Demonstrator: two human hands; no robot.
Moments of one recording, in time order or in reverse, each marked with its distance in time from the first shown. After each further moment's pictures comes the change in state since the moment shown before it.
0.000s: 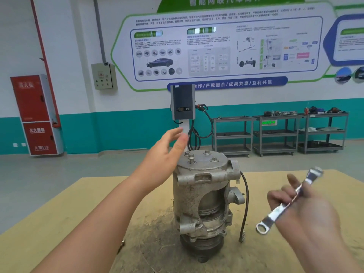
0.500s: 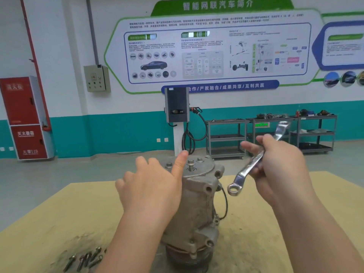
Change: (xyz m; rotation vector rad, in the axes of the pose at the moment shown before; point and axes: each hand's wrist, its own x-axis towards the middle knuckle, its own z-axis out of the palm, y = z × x) left_hand -0.034 0.030 0.026 0.864 0.122 -0.418; right_hand -0.015 -0.002 0.078 -0.681 -0.114 -0.263
